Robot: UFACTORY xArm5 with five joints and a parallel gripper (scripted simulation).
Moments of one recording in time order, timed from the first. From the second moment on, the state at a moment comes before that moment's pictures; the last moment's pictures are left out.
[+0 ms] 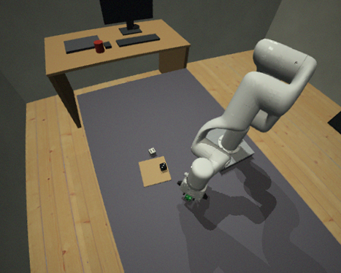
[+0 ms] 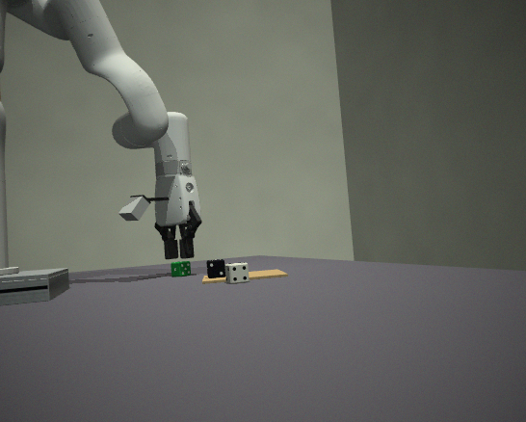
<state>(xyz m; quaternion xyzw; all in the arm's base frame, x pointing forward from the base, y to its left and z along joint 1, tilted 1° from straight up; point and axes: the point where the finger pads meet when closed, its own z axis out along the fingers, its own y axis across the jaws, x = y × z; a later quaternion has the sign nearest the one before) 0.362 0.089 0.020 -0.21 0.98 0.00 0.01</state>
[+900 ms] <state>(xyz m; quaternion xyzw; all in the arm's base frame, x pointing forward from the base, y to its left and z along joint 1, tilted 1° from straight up) 0.363 0.089 0.011 -0.21 0.98 0.00 0.01</state>
